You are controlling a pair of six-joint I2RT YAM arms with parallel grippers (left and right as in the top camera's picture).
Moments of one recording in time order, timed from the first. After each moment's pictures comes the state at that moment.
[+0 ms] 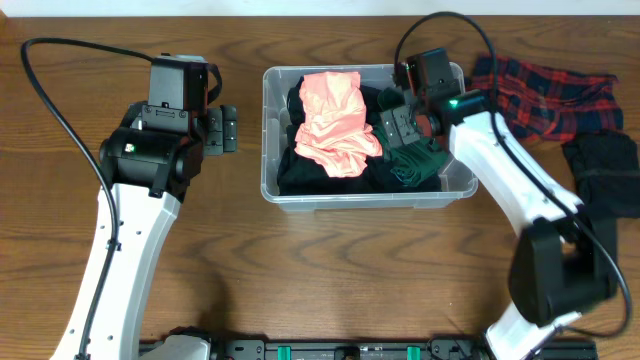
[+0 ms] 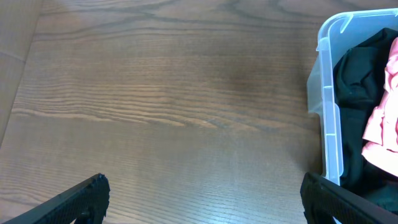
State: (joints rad) left arm -0.18 1.36 1.42 -0.98 -0.32 -0.09; right arm 0.32 1.86 1.41 -0.64 0.12 -0.05
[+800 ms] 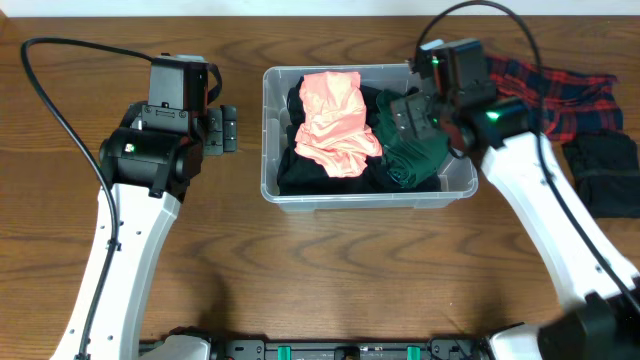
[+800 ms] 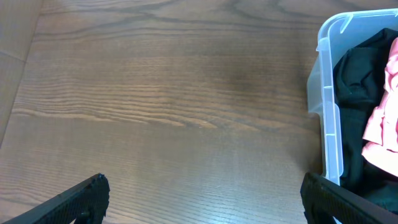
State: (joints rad) left arm -0.18 1.36 1.42 -0.98 -0.32 -0.09; right arm 0.32 1.57 1.41 -0.74 0.10 -0.05
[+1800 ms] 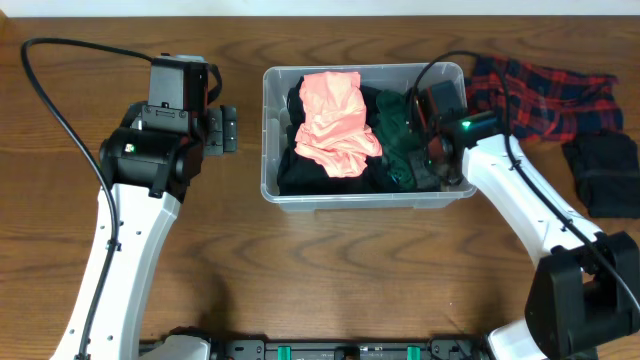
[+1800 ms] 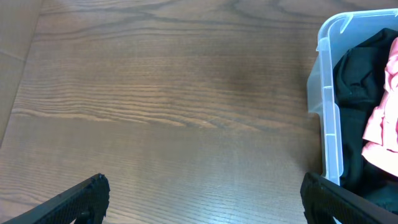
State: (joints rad) left arm -0.18 1.36 1.42 -0.98 -0.32 -0.09; right arm 0.32 1.70 1.22 -0.88 0.10 0.05
